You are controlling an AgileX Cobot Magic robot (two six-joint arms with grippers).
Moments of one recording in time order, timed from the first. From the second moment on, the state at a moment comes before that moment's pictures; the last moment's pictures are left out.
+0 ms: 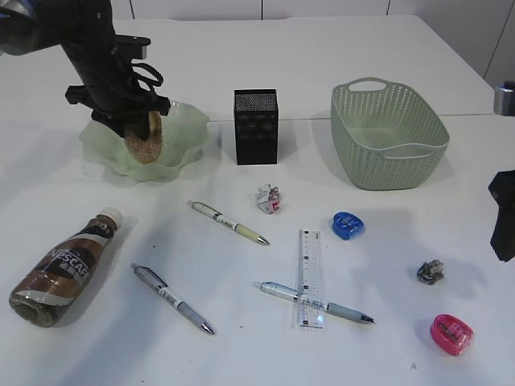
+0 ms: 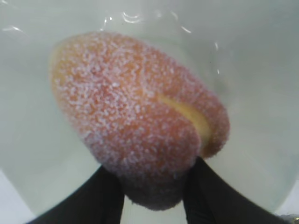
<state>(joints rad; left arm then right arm) -0.24 2.36 -2.11 0.08 1.00 -0.16 0.07 1.41 -1.05 0.06 1.22 0.03</state>
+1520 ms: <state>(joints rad) -0.23 2.26 -2.33 0.05 1.24 -0.16 0.07 1.41 -1.05 0.06 1.21 0.03</state>
